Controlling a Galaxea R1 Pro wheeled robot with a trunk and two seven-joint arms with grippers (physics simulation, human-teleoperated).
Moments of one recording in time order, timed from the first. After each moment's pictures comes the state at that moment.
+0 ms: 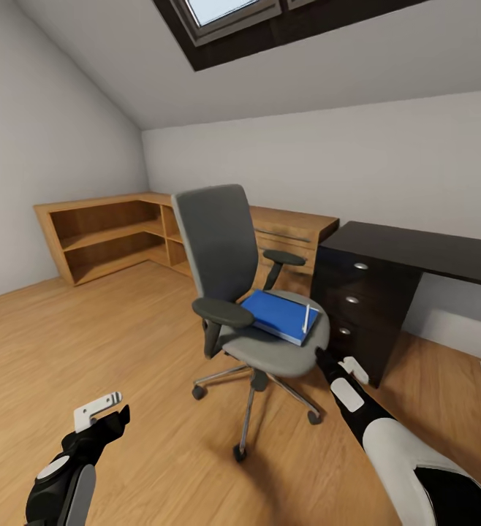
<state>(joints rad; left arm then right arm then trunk) -0.09 -0.12 0.24 -1.61 0.15 0.56 0.23 -0.83 0.01 -0.12 -0.32 -0.80 -0.11 -0.07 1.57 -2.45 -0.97</state>
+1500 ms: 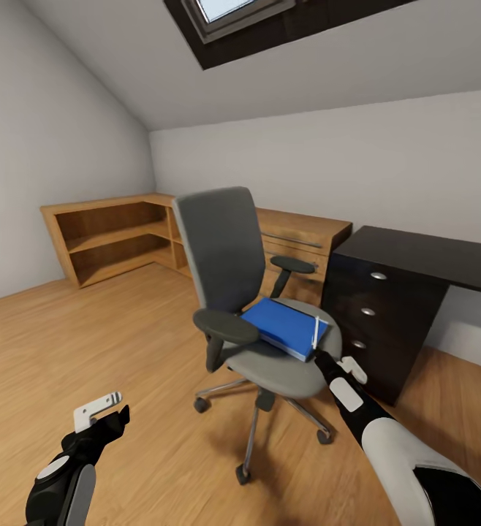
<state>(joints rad) -0.09 -0.12 0.24 -1.61 0.15 0.56 0.23 -0.83 0.01 -0.12 -0.32 -0.79 -0.11 -0.07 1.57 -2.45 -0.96</state>
